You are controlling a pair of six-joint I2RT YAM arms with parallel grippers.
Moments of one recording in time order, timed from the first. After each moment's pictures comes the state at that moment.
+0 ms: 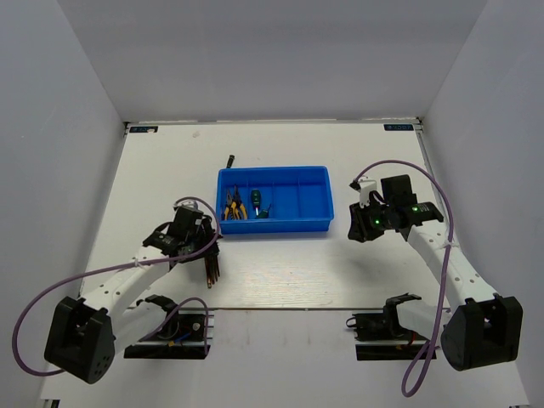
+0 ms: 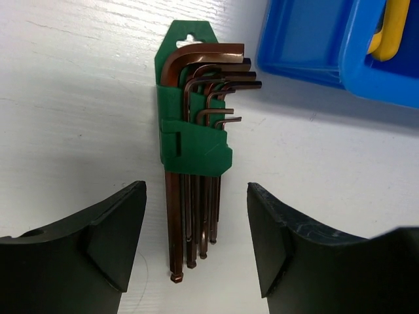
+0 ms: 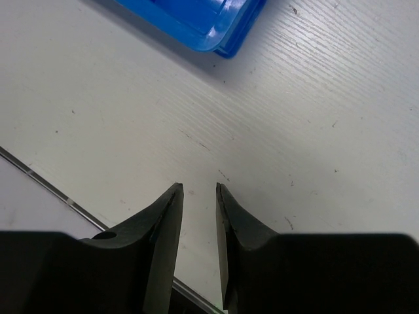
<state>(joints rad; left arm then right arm) -0.40 1.02 0.53 -0.51 -0.12 -0.63 0.22 1.09 0.83 -0.77 -0.42 -0.21</state>
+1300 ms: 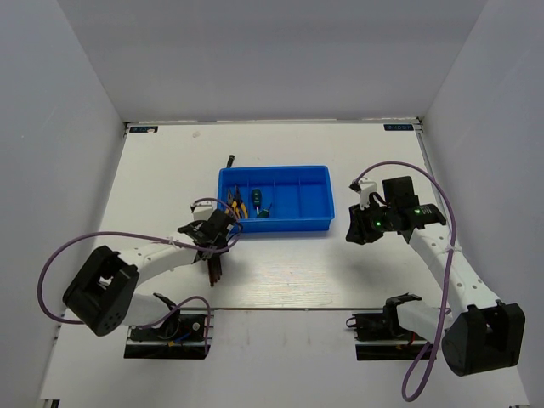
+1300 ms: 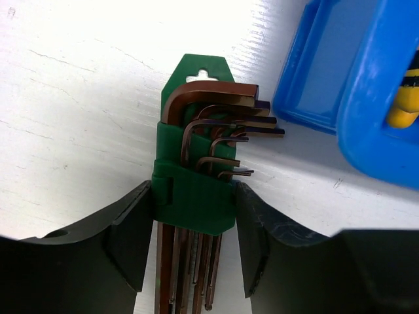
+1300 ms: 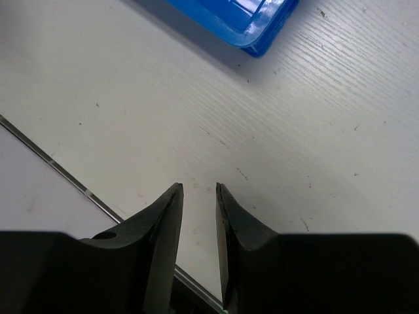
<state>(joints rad) -0.64 1.34 0.58 -0.41 -0.48 -0.82 0.22 1.06 0.84 -0.80 -0.48 -0.21</state>
